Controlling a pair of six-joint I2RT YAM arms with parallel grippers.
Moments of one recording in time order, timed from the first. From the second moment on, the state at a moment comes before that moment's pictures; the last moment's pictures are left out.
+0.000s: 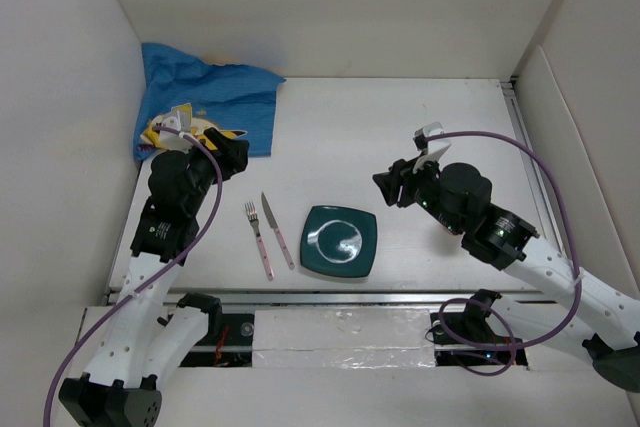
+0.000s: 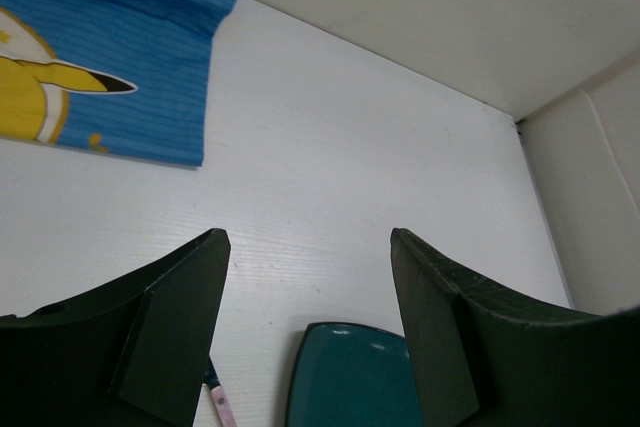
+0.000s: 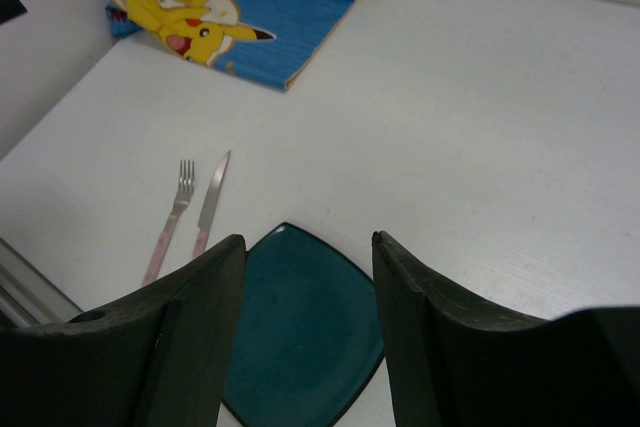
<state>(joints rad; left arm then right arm) -0.20 0.76 0.84 -0.24 0.02 -0.58 0.84 0.89 0.95 -0.22 0.26 0.24</state>
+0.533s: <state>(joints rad) -0.18 1.68 1.42 -0.31 -0.18 -0.38 0.79 0.99 0.87 -0.12 0.21 0.23</state>
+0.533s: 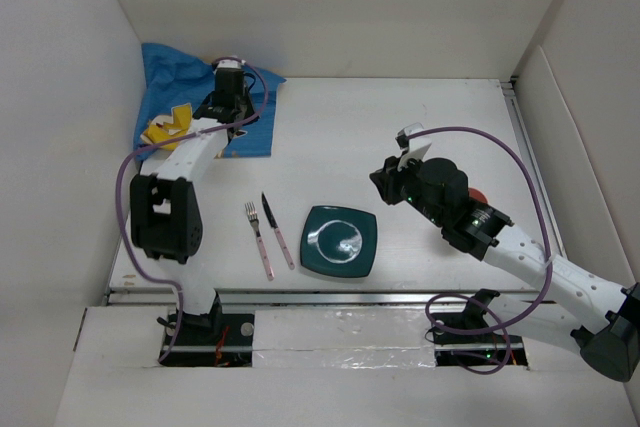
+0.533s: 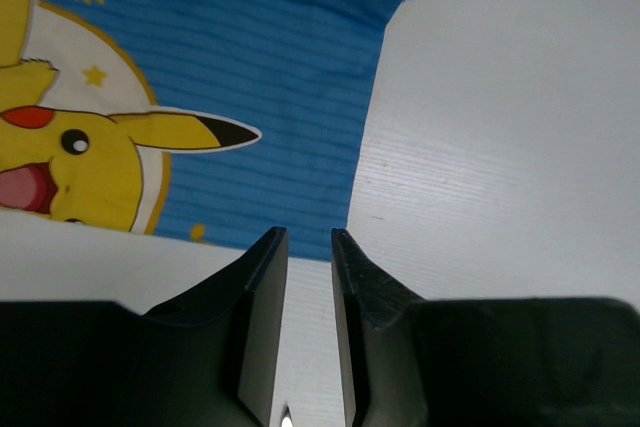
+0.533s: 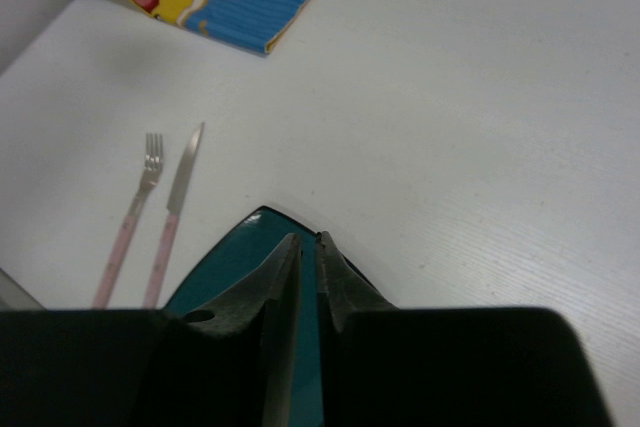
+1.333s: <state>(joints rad) -0.29 2.33 1.89 -0.50 -0.20 -0.26 0.72 1.18 0.80 0.01 0.07 0.23</state>
